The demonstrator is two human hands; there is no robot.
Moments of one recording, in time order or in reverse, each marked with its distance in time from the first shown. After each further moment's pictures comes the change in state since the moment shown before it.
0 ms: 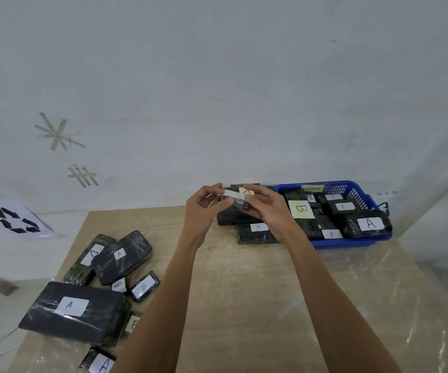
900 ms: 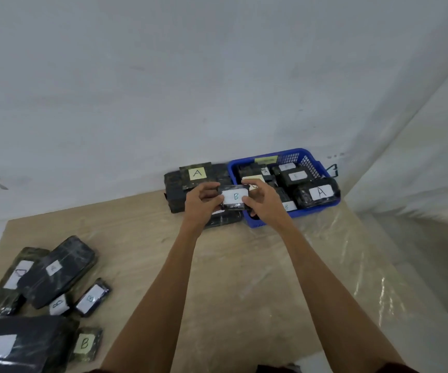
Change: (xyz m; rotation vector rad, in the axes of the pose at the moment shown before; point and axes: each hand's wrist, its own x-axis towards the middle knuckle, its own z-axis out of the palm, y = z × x) left_hand 0.042 -0.096 0.098 0.203 -0.109 -0.221; right_hand 0.006 0.038 -0.129 -0.638 0.239 0.003
